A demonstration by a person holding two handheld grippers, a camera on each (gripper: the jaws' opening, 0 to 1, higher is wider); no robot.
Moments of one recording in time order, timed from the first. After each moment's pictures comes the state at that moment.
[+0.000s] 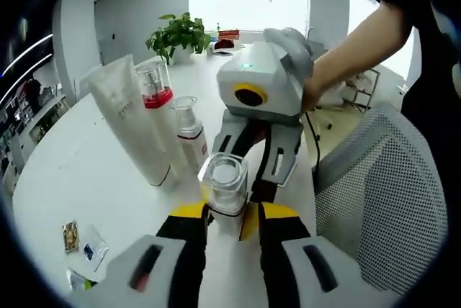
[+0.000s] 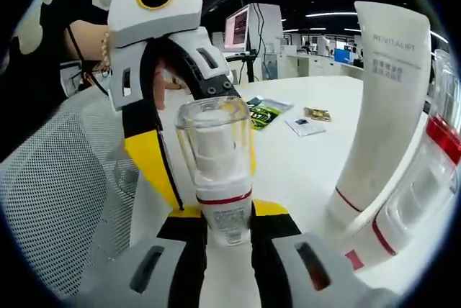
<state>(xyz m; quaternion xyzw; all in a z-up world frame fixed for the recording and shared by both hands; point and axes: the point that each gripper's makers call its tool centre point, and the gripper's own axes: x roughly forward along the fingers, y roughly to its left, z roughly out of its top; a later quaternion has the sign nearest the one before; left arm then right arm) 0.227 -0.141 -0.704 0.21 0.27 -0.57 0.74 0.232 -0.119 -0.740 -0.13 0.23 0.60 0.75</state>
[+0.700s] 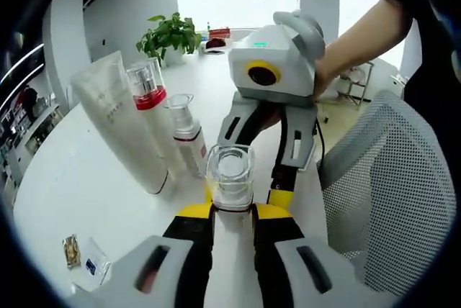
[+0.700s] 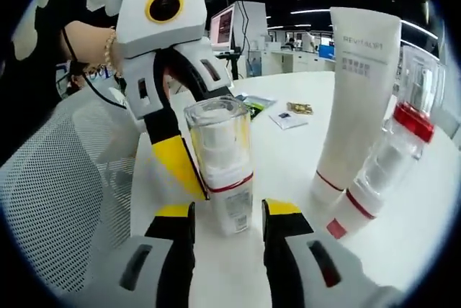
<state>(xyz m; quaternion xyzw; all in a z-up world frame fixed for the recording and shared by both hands) 0.233 -0.155 -0.705 0.22 0.26 -0.59 0.73 0.230 -0.148 -0.735 -0.13 0.24 0.55 0.79</state>
